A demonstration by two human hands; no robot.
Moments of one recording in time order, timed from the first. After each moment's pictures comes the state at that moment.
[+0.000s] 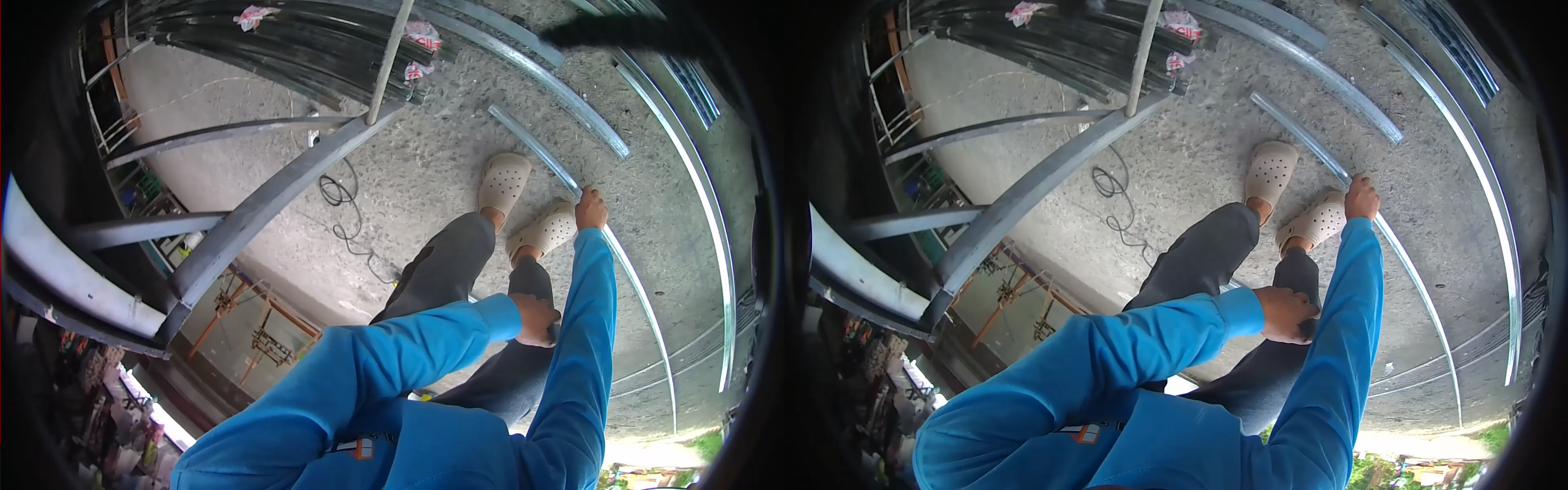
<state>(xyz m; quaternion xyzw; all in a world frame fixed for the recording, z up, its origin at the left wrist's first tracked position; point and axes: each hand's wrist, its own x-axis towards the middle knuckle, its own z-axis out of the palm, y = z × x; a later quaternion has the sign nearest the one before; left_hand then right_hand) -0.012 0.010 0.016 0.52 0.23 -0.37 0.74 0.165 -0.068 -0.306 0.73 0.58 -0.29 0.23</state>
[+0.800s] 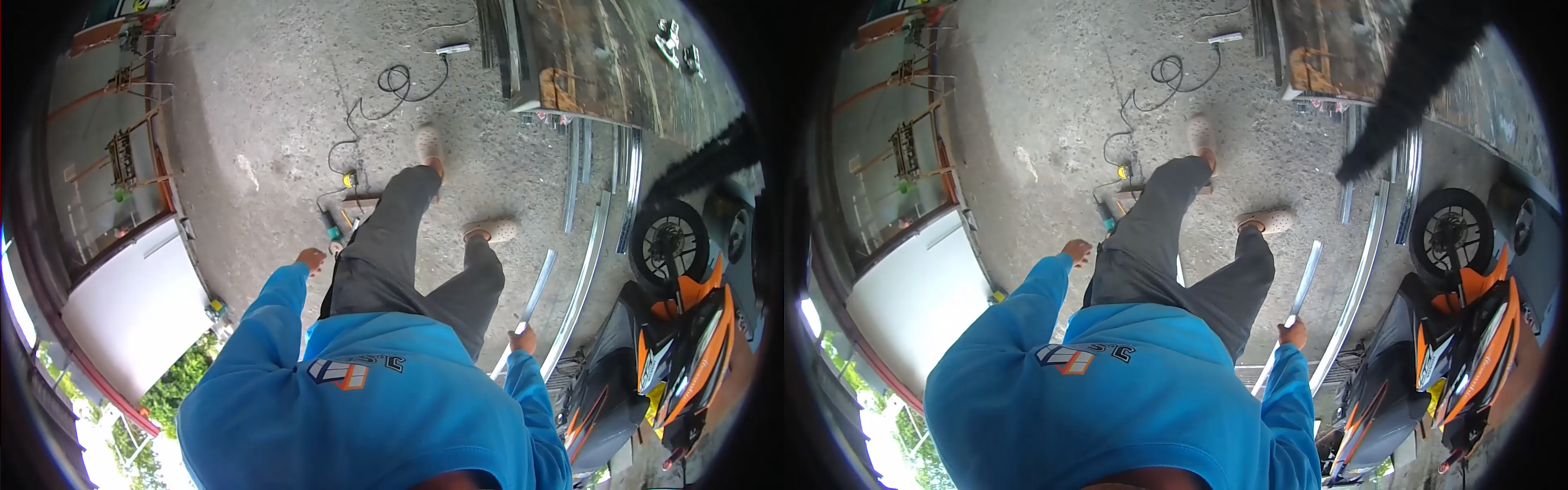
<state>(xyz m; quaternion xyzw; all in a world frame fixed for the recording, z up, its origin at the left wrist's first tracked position) -0.382 -0.510 0.296 -0.20 0.80 -0.03 0.57 0.215 -0.162 0.219 0.61 0.64 -0.32 0.34</state>
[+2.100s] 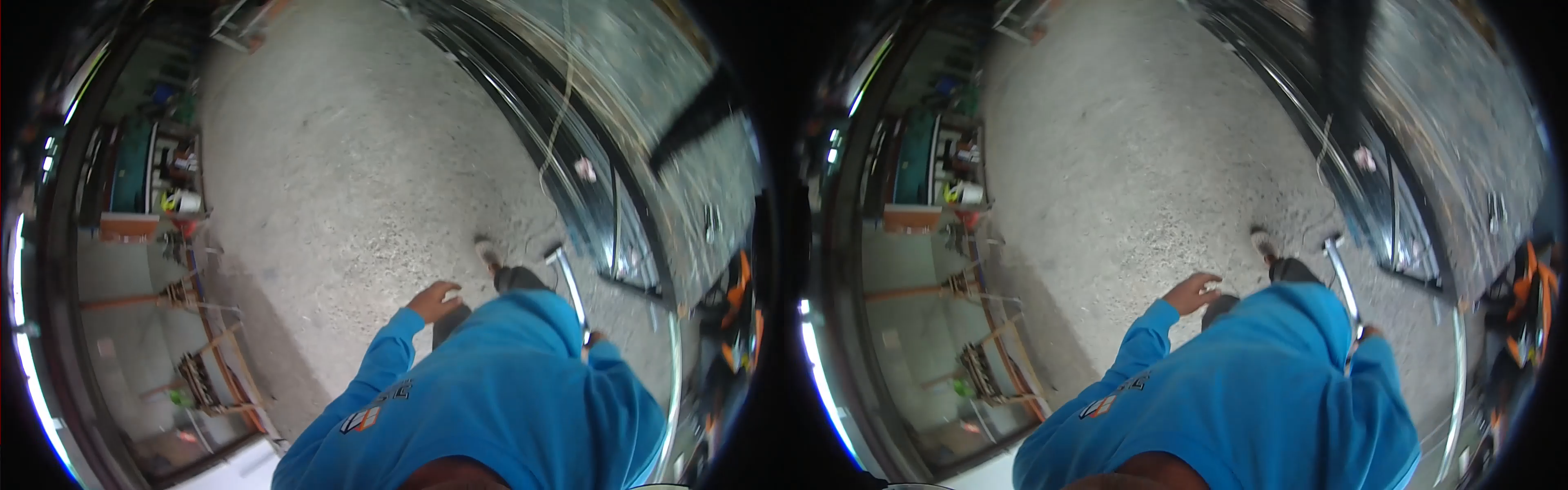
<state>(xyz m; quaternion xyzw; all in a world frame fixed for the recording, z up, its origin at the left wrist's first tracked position) -1.149 -0.144 0.478 0.47 0.69 0.07 0.55 -0.558 -0.058 0.243 0.60 0.68 -0.33 0.27</state>
